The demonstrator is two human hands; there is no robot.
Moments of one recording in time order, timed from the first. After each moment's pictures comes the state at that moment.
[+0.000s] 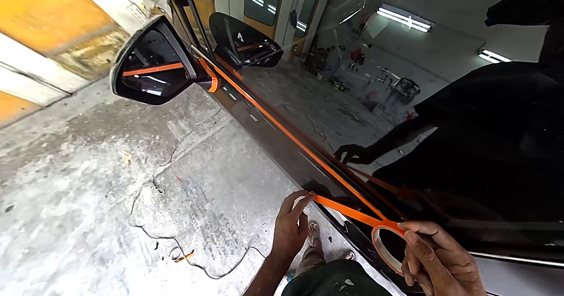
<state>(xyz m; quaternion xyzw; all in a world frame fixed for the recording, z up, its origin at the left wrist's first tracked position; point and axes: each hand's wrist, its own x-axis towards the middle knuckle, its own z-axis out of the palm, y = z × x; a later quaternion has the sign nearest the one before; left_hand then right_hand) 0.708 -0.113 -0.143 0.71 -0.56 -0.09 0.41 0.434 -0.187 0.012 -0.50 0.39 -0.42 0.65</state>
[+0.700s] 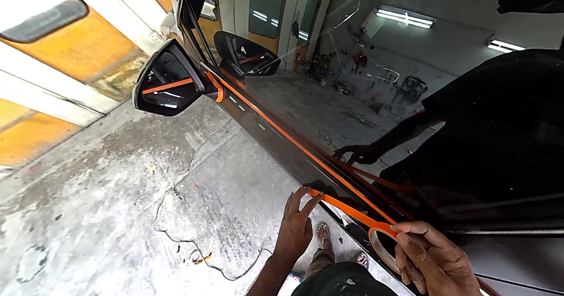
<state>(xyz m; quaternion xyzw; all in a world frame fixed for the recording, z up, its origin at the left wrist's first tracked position) 0.691 -0.107 -0.125 0.72 -0.61 -0.10 0.31 0.408 -0.176 0.001 -0.50 0.36 -0.40 0.68</state>
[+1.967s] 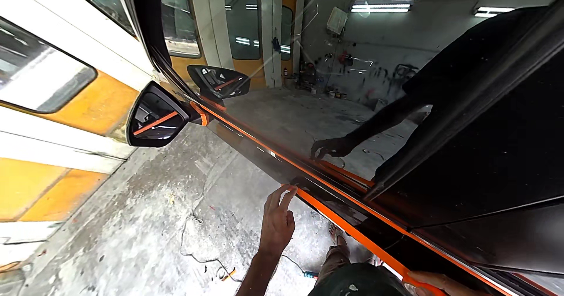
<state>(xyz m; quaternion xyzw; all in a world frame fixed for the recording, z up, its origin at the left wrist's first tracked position) 0.672 -0.113 -0.098 0.74 -0.64 -0.02 0.20 0.257 -0.102 -0.043 -0.66 0.45 -0.23 0.56</state>
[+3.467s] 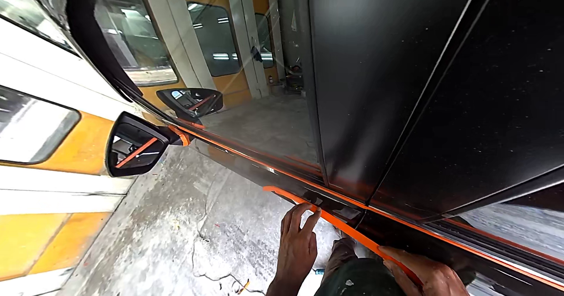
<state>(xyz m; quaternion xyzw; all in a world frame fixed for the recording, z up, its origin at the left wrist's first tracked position) 0.564 -0.081 -0.085 0.65 -0.74 0.00 0.18 0.255 -0.069 -0.064 -0.72 0.52 -0.20 0.41</state>
